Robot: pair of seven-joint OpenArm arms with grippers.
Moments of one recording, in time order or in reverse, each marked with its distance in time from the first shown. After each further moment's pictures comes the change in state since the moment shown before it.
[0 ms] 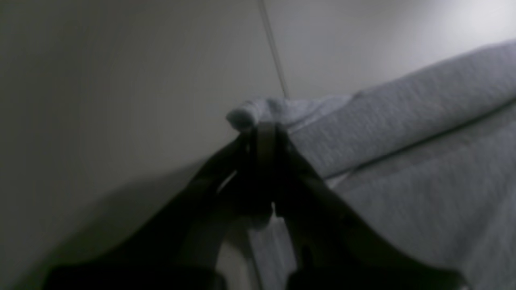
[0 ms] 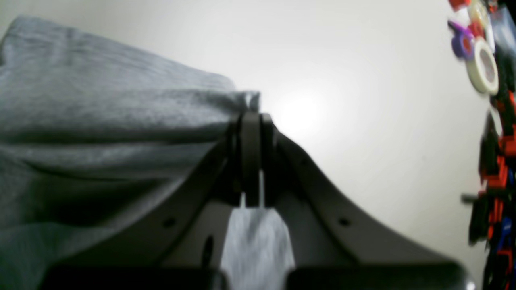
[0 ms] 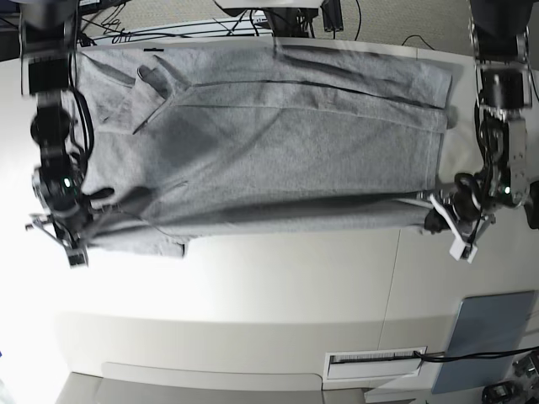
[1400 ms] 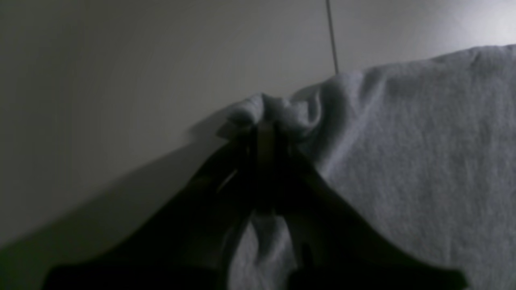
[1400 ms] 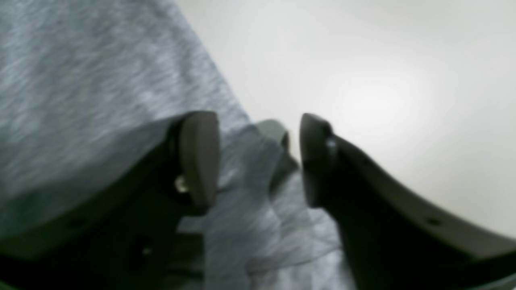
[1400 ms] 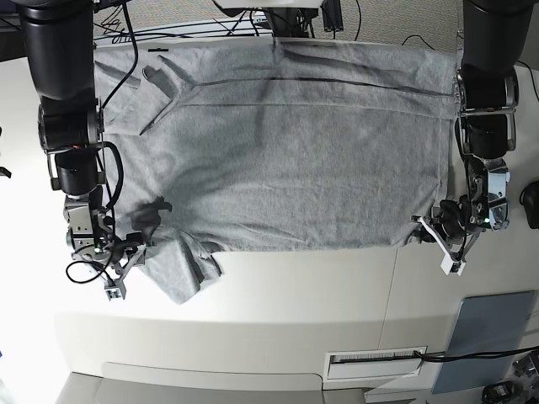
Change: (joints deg) left arm -17.9 6.4 1.3 -33.3 15.8 -0.4 -9.0; right arm 35.0 -12.9 -13.9 -64.3 4.3 13.9 17.5
